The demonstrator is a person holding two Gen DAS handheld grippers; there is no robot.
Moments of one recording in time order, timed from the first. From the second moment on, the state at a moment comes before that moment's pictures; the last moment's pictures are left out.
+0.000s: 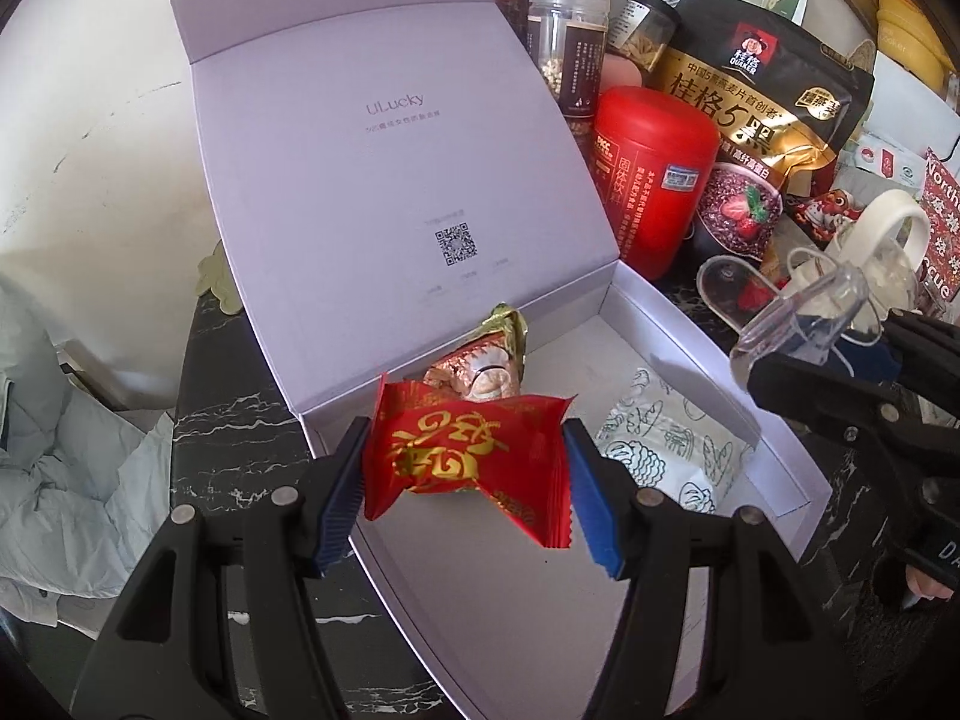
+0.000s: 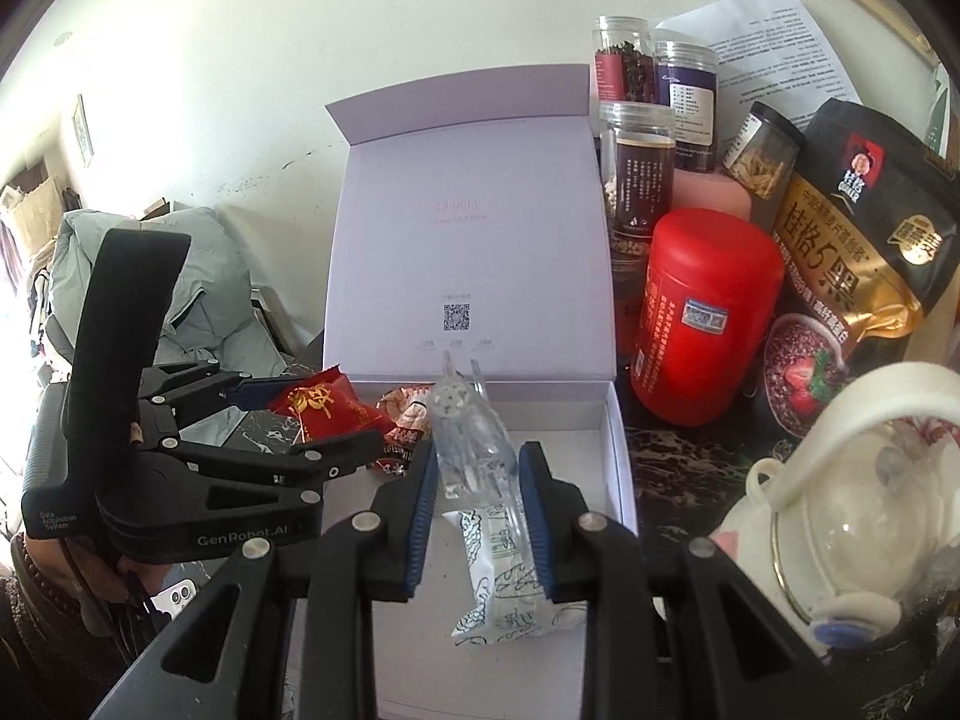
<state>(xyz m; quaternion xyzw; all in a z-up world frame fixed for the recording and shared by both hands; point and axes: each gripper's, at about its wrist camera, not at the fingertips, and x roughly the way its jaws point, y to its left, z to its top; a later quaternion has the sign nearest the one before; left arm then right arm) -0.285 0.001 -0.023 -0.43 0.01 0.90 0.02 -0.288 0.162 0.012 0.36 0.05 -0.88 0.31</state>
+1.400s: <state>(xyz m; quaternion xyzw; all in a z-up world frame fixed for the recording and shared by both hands) -0.297 0.000 -0.046 -0.44 0.03 0.90 0.02 -0.288 0.157 -0.023 0.39 0.07 -0.87 0.30</state>
